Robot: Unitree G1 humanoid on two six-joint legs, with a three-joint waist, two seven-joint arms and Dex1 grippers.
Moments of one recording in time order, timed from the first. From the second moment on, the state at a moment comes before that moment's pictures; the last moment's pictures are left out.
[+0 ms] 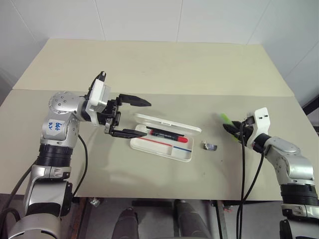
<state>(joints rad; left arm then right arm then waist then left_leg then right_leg) -0.77 0.61 0.00 0.21 -0.49 0.12 -1.49 -0.37 -0.60 -0.20 0.13 0.35 0.46 0.63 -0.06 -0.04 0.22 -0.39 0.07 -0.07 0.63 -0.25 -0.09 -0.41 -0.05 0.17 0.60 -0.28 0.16</state>
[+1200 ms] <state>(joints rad) -0.73 0.64 0.13 0.39 -0.60 0.04 -1.50 -0.71 -0.60 0.28 -0.66 0.66 1.05 0.61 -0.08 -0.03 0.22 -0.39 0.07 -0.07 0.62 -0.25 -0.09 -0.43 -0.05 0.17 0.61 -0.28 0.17</state>
